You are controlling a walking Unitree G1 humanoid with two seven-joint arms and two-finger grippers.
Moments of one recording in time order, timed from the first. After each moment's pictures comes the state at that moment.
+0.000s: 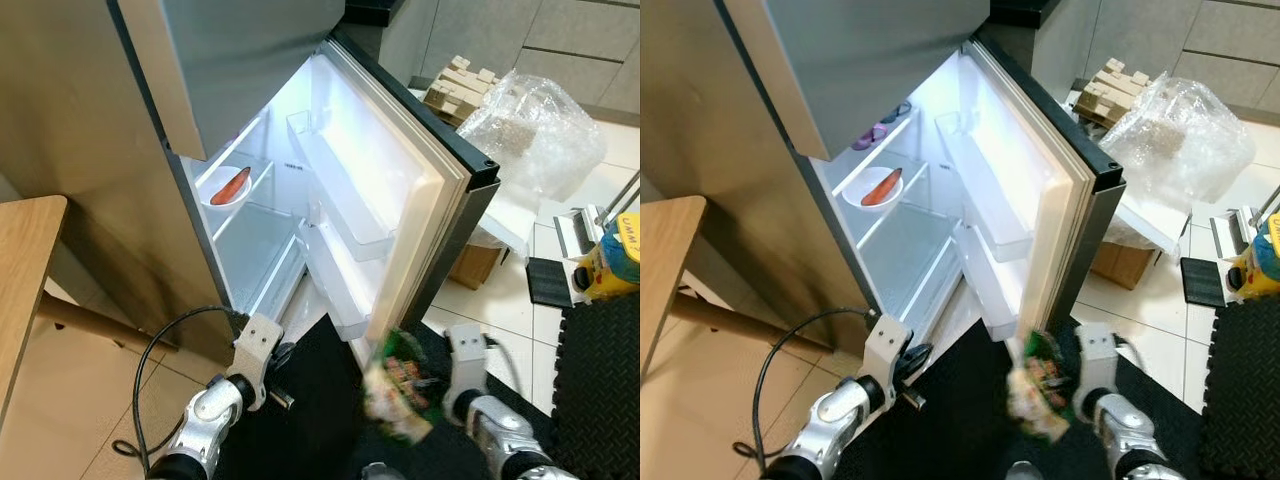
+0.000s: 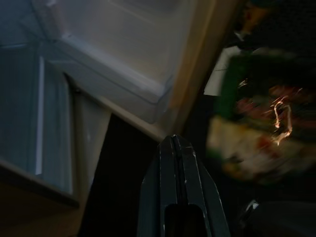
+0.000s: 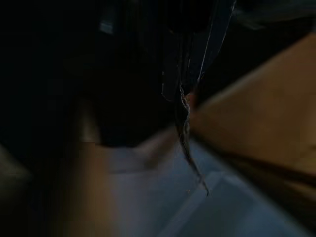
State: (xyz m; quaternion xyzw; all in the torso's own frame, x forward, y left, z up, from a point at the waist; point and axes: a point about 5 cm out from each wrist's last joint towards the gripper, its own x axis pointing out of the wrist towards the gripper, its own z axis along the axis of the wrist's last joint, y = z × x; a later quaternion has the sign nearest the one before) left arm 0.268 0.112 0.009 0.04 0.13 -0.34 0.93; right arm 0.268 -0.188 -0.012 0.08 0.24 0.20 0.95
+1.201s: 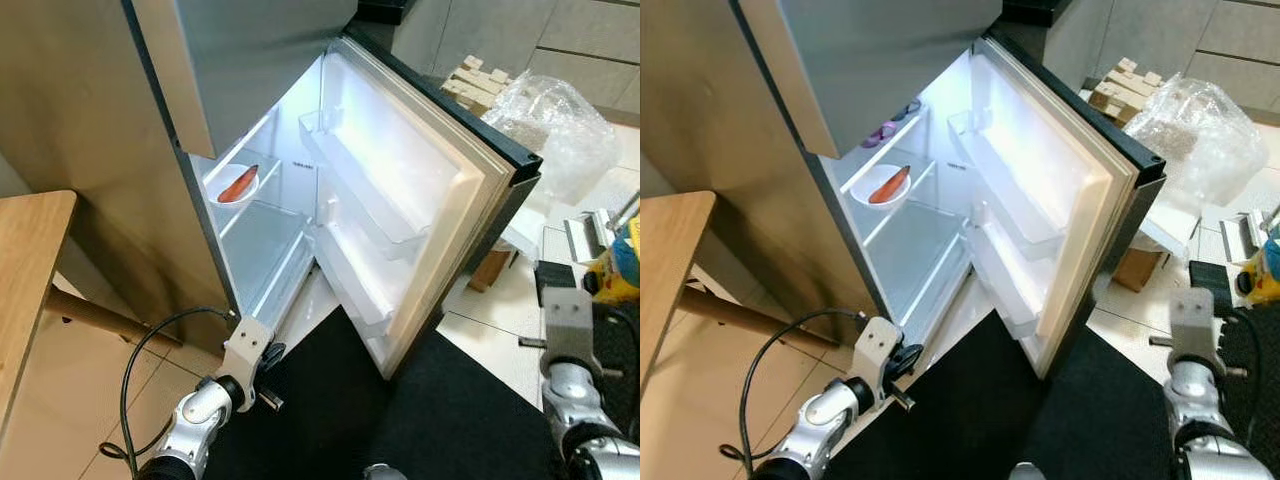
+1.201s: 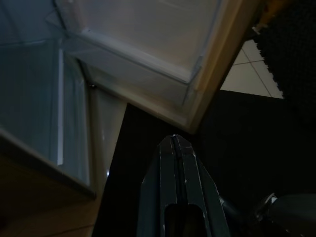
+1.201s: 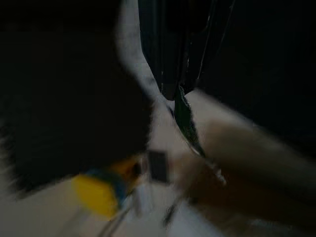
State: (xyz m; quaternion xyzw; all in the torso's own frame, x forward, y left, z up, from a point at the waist) left arm 0.266 0.128 0.008 0.06 0.14 -0.33 0.93; right arm 0.273 -0.315 0.031 -0.13 0.20 -0.22 0.95
